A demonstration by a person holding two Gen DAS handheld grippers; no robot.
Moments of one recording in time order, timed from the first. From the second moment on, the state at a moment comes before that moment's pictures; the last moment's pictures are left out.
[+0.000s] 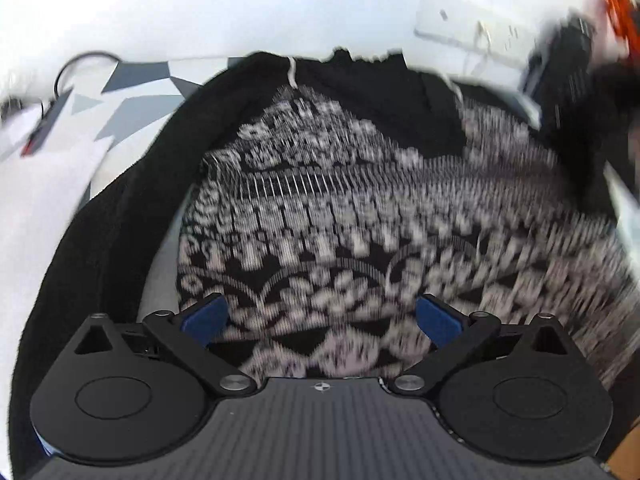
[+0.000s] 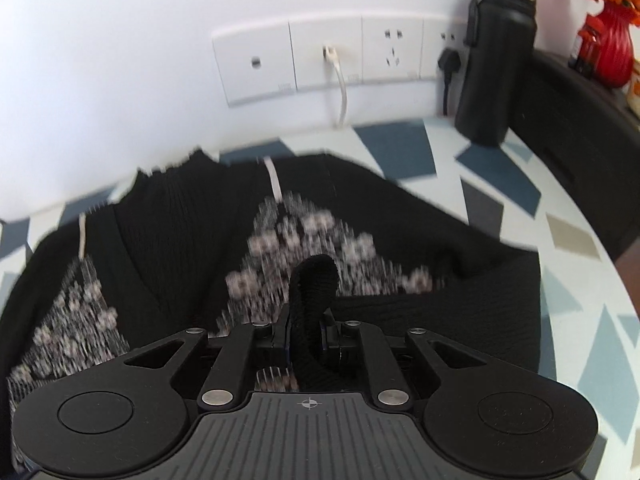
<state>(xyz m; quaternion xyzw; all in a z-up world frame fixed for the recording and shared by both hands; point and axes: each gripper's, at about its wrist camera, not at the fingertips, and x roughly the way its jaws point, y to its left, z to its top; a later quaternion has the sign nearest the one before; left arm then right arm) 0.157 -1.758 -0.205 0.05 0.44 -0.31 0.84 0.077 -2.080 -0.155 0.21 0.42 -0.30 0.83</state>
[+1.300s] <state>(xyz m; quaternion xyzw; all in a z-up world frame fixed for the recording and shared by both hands) 0.214 -1.749 -0.213 0.02 0.48 -0.25 0.84 0.072 -2.067 -0.183 0.41 0.39 -0.13 0.82</state>
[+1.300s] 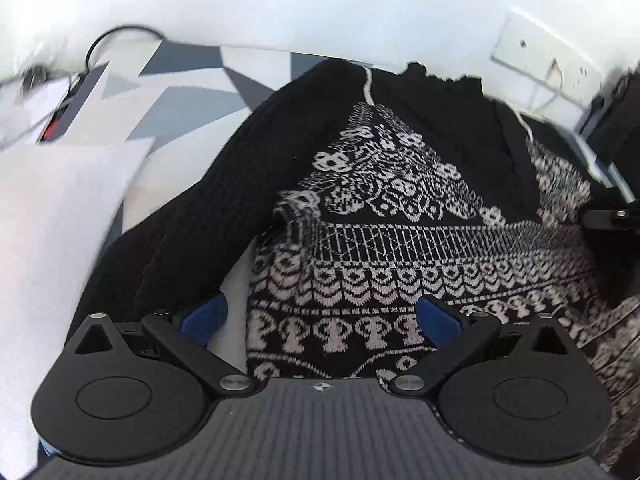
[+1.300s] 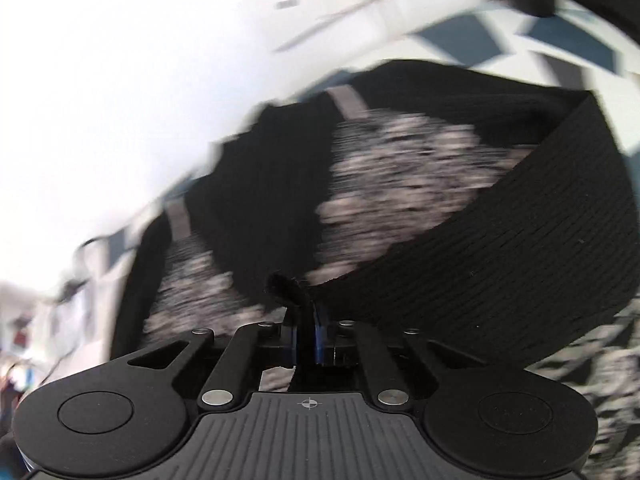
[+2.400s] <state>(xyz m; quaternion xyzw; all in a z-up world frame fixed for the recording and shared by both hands) 0.191 -1.807 -0.185 -0.01 0.50 -0.31 0.81 -0.054 -2.172 -0.194 0.38 0.34 -0.29 0.81</state>
